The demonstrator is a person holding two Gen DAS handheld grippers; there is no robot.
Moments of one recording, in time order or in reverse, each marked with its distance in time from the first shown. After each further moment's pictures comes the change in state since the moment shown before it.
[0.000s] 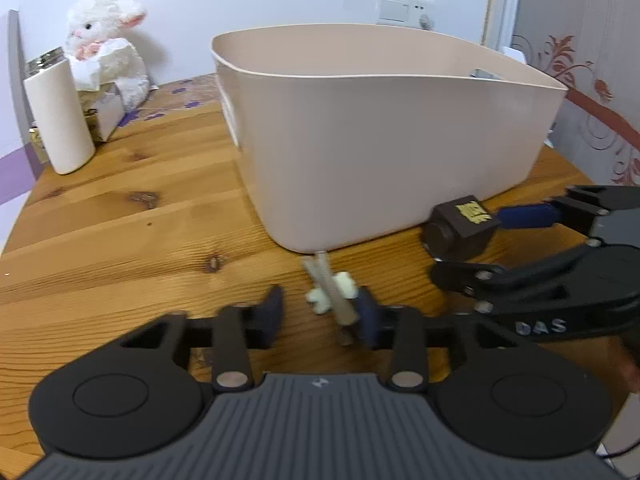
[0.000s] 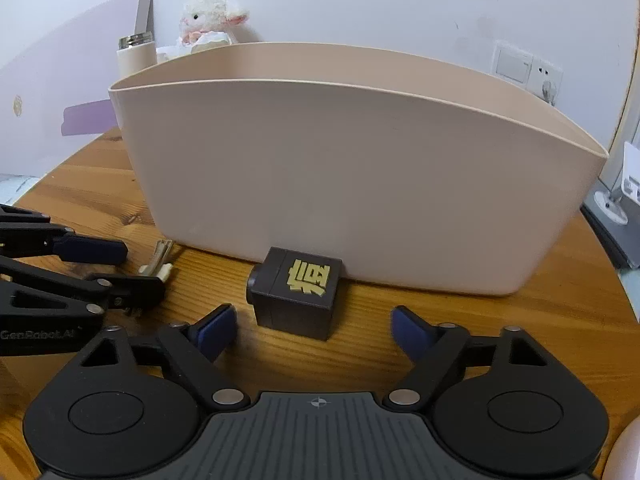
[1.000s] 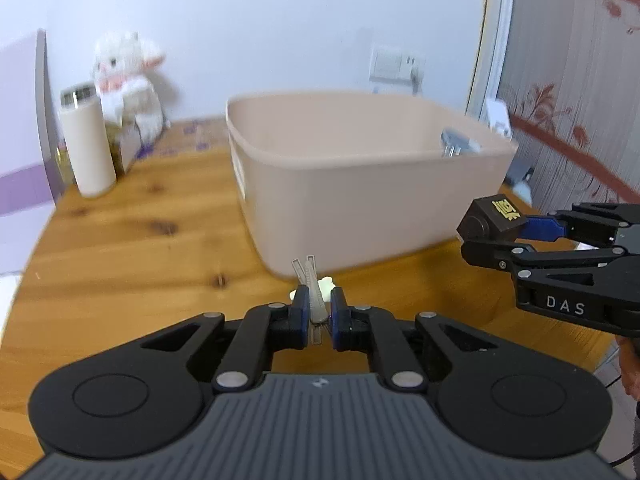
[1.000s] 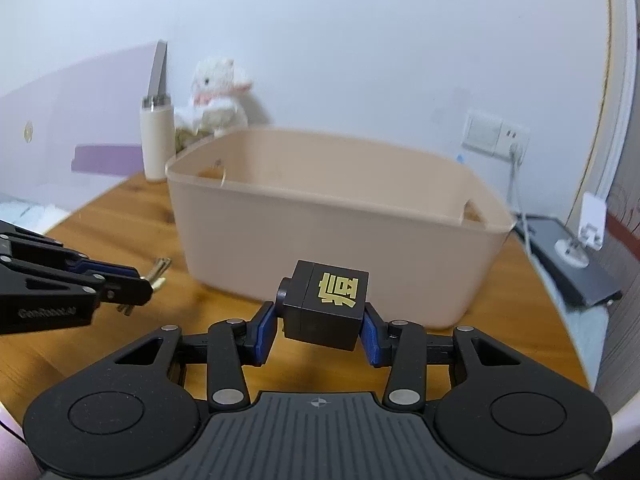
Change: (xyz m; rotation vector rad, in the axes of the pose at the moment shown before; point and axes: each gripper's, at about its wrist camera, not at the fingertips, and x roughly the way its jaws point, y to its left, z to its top) left arm -0.073 -0.012 0.001 -0.051 -0.144 -0.008; right arm -0.090 0.005 0.004 -0.026 -0.172 -0.054
